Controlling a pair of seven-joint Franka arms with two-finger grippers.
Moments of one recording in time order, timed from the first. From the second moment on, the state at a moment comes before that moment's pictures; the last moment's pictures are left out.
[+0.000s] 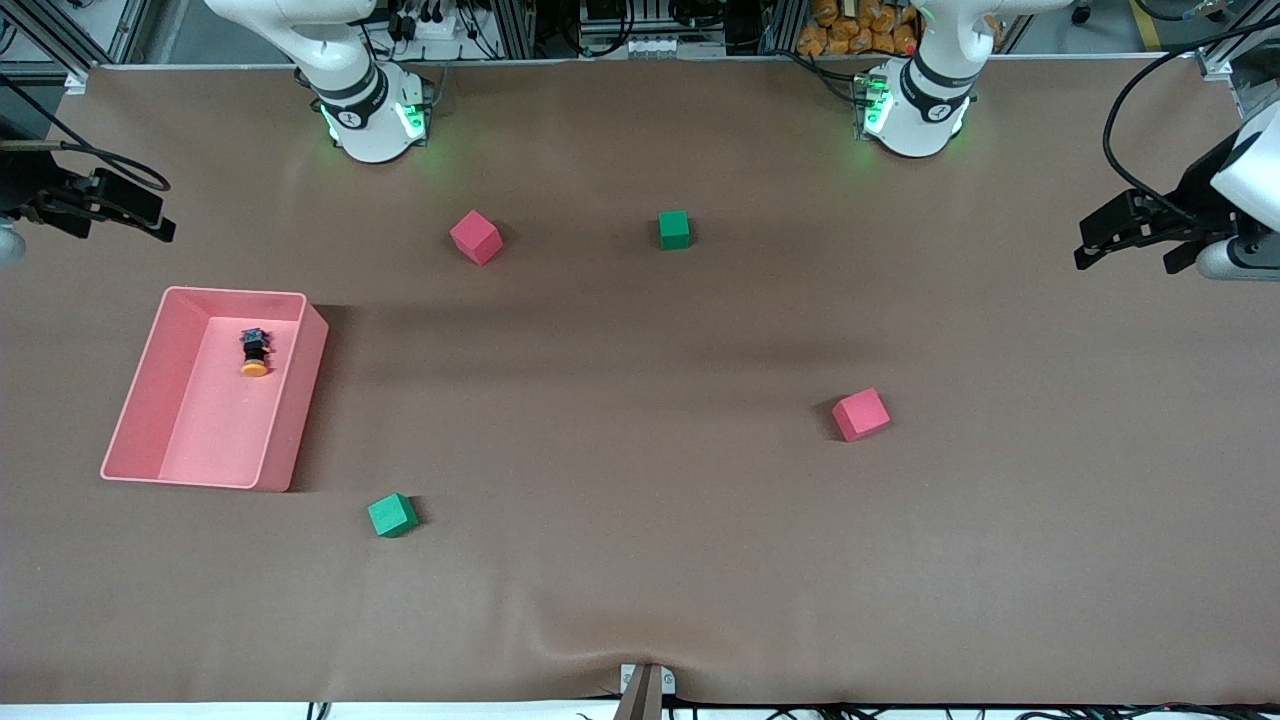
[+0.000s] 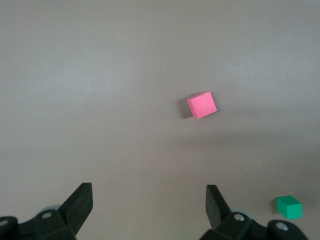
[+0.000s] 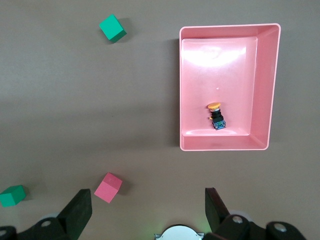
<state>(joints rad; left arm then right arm) -0.02 -0.03 -0.04 -1.61 -0.05 1.60 -0.01 -0.01 -0.03 -0.01 -1.53 0.06 1.40 0.07</state>
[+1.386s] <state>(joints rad) -0.01 -0.02 -0.03 -1.61 -0.05 1.59 0.00 -0.14 0.02 -0.03 -1.86 0.02 1.67 0.03</state>
